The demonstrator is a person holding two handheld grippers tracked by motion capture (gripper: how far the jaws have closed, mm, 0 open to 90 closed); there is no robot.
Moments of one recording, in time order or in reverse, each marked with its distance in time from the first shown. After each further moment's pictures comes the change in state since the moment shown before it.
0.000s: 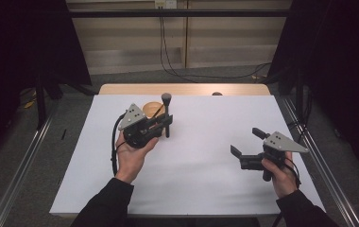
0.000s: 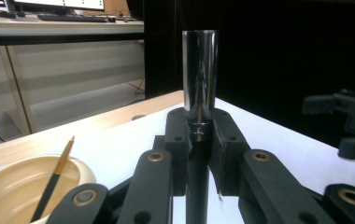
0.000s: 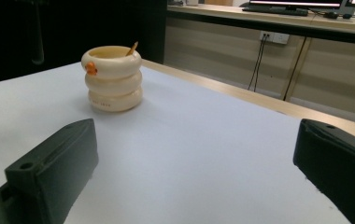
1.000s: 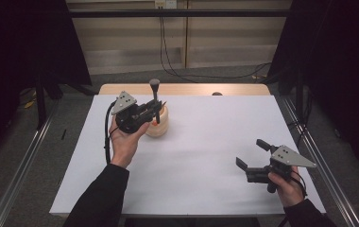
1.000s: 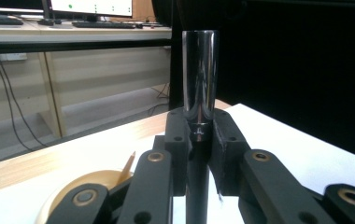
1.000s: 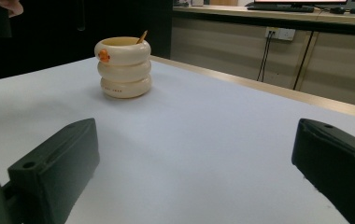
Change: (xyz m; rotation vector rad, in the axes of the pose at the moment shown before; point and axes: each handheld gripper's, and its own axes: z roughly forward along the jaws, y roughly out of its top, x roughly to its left) left arm 0.044 0.008 0.012 -0.015 0.087 -0.018; right arm 0.001 -0.025 -0.023 -0.019 0.031 0.014
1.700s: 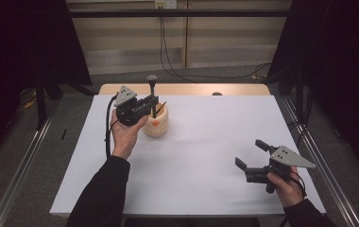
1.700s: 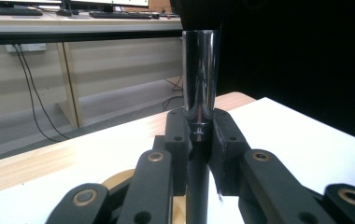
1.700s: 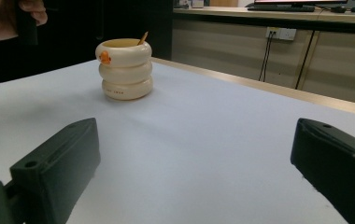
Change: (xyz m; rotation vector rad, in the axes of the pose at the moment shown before) left arm 0.026 -0.008 0.022 0.024 0.068 -0.020; right arm 0.001 -0.003 0.002 -0.014 -0.004 0.018
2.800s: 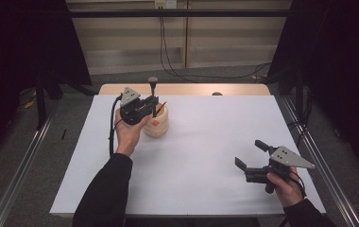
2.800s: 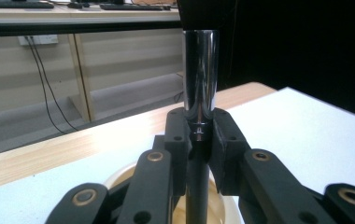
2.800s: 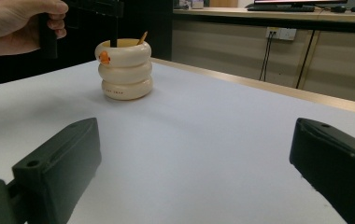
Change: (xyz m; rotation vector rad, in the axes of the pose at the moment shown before) left arm 0.011 -0.020 0.023 0.011 0.042 0.031; right arm 0.000 -0.003 0.001 -0.003 0.000 0.007
